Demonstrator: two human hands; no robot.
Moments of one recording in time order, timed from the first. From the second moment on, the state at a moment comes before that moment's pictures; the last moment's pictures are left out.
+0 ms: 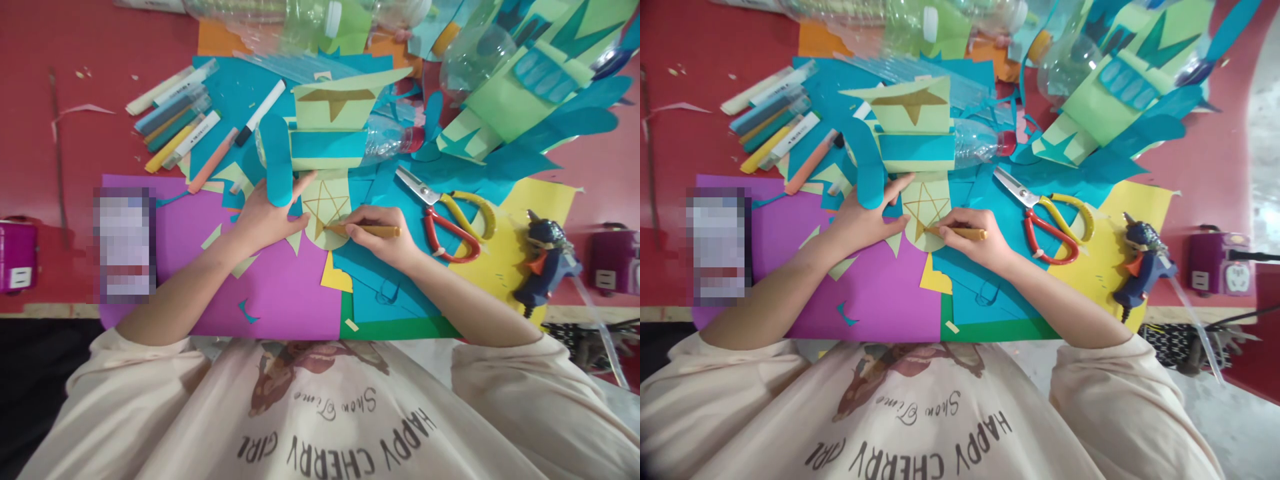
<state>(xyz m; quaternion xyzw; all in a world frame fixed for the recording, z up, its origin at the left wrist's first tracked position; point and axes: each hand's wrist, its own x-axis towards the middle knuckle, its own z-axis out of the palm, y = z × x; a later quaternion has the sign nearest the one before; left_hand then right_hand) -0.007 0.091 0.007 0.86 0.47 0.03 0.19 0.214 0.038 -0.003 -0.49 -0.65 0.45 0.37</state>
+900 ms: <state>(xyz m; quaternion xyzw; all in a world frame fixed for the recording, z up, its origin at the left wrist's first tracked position) -0.009 0.091 0.004 0.86 0.47 0.04 0.19 0.217 0.043 -0.005 -0.48 -0.57 0.50 0.45</state>
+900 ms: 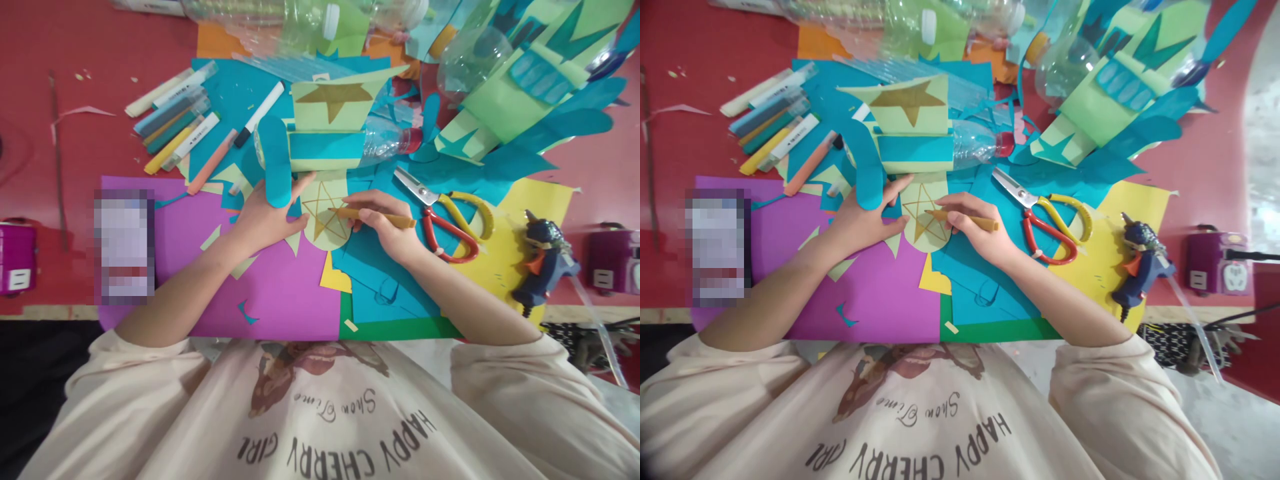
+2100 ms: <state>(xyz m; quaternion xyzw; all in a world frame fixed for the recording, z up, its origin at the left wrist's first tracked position) -0.007 0.091 0.008 0.87 0.46 0.02 0.17 0.216 0.051 -0.007 -0.48 -0.65 0.45 0.38</state>
